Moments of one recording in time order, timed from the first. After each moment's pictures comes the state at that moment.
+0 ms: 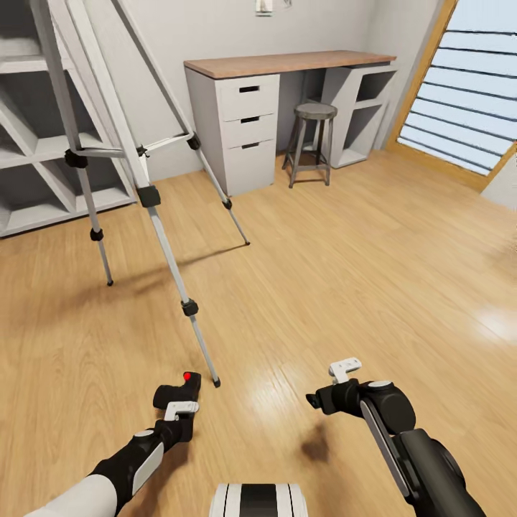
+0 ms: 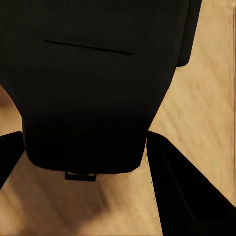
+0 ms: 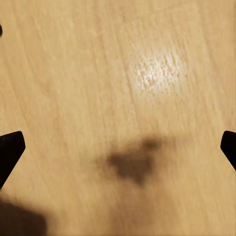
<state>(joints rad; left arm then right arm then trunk) -0.61 0.06 -0.31 -0.33 0.36 0.08 -0.07 -0.36 -0.08 0.18 -1.54 0.03 1.04 0.23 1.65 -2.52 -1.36</state>
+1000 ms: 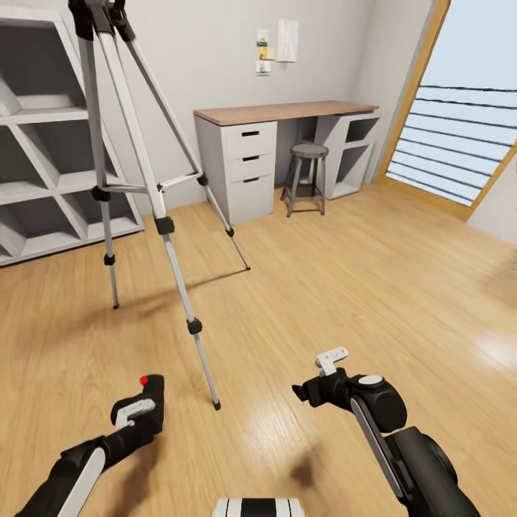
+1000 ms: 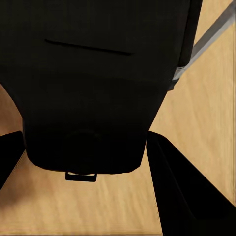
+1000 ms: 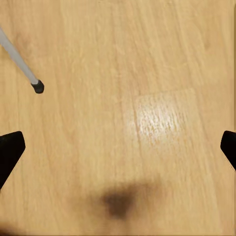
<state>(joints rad) -0.27 0.18 0.08 -1.07 0.45 0.57 -0.11 -0.37 -0.06 0.26 -1.61 0.02 1.03 0.23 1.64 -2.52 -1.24</state>
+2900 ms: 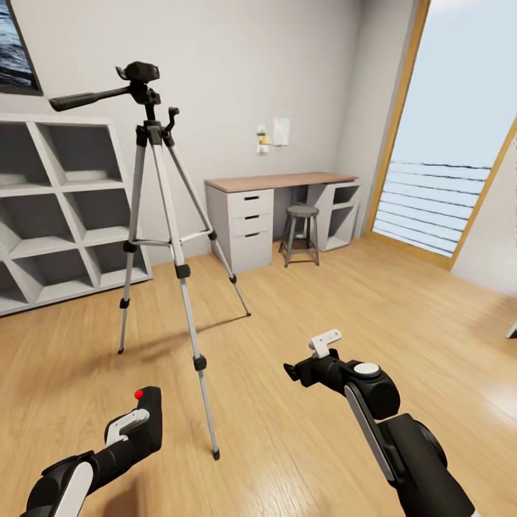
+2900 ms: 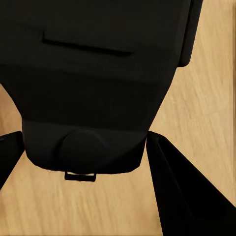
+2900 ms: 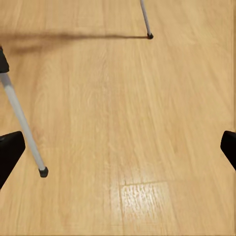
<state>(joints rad) -0.13 0.08 0.22 -1.35 0.46 0.81 -0.06 -0.42 -0.03 0.26 -1.61 0.02 0.93 0.23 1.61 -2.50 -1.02</state>
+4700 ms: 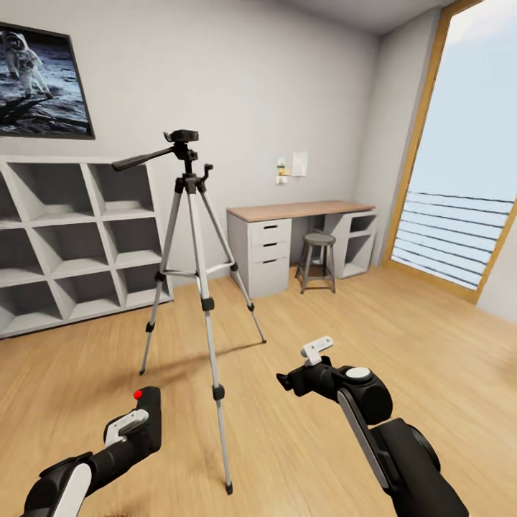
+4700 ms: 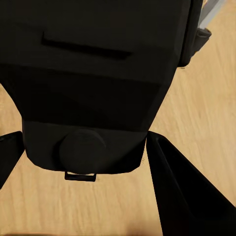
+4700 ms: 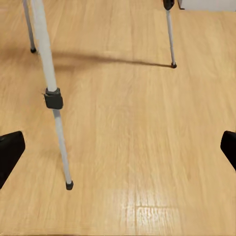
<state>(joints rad) -0.12 0.08 0.23 -1.36 0.46 0.81 -0.06 -0.41 -0.02 0.30 -1.61 0.02 0.97 0.24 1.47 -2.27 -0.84</state>
